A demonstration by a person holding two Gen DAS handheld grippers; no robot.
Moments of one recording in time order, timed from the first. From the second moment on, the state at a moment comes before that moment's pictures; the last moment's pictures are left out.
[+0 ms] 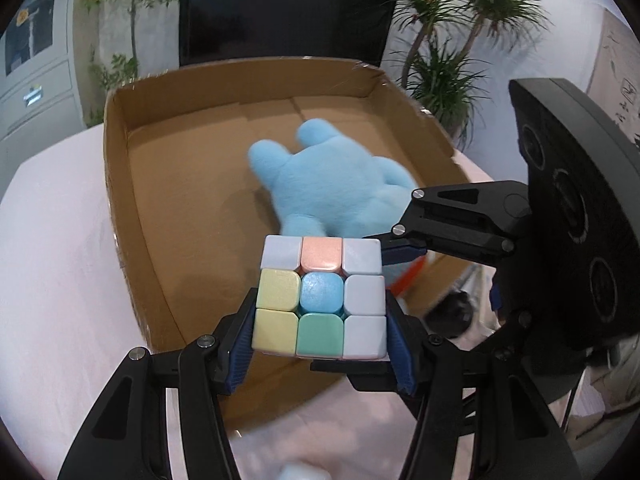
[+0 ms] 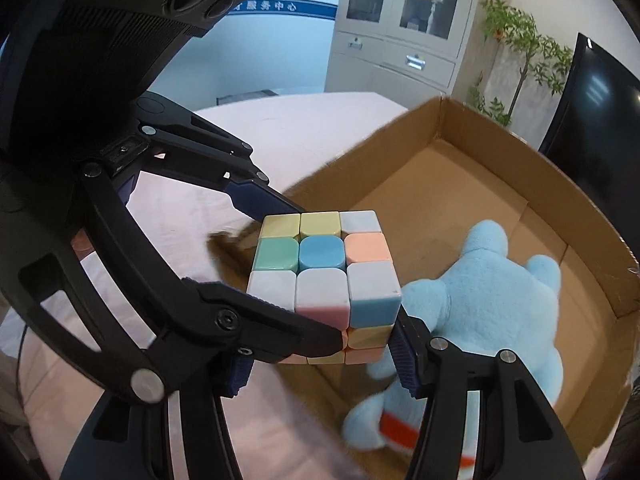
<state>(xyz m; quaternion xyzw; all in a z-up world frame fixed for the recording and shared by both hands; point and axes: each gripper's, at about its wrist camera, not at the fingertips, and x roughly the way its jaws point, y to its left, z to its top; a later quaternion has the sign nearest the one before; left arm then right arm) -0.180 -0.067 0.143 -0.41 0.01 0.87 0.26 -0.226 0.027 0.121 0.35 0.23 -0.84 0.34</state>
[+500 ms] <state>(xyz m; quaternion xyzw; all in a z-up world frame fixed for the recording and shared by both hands) -0.177 -0.074 0.105 -0.42 -0.01 0.88 0.20 -0.235 0.014 0.075 0.40 0.28 -0.81 0.32</state>
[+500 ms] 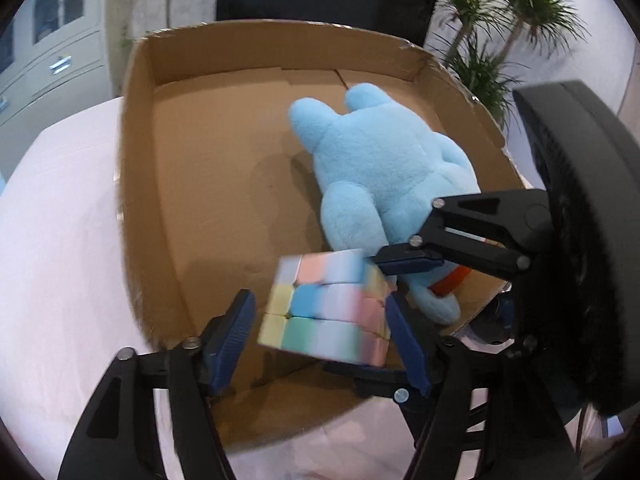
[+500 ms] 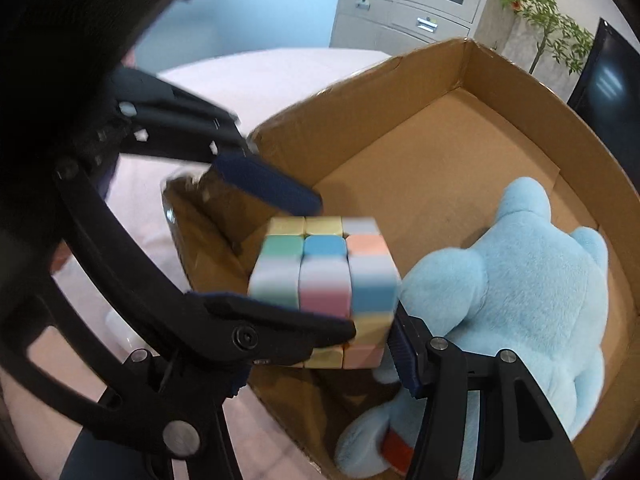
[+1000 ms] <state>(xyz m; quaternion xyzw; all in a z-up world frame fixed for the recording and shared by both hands) -0.084 -0.038 0.133 -0.38 -0.11 0.90 0.20 -0.123 0.161 0.134 0.40 0.19 -0.88 0.18</state>
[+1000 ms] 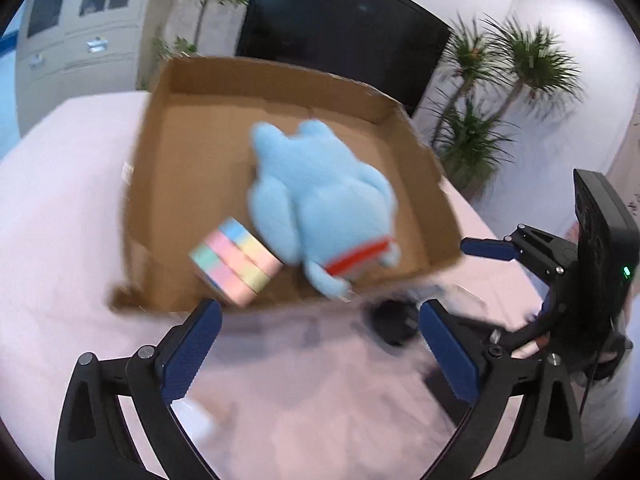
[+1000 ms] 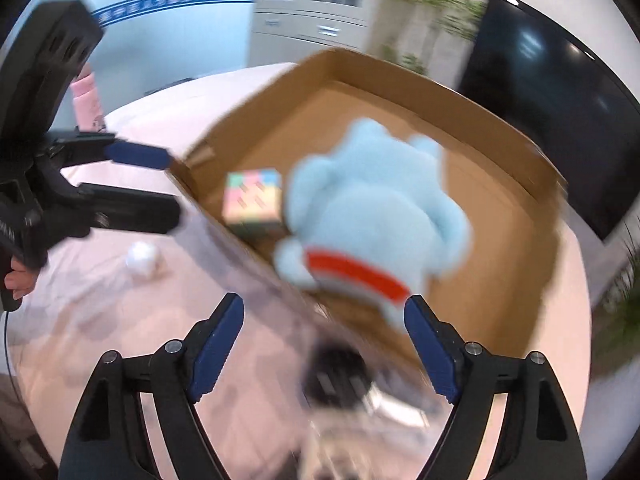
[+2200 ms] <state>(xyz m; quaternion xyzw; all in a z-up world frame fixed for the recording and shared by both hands) -0.038 0.109 0.051 -0.51 -0.05 0.80 0.31 0.021 0.239 0.031 0.41 0.10 -0.87 0.26</state>
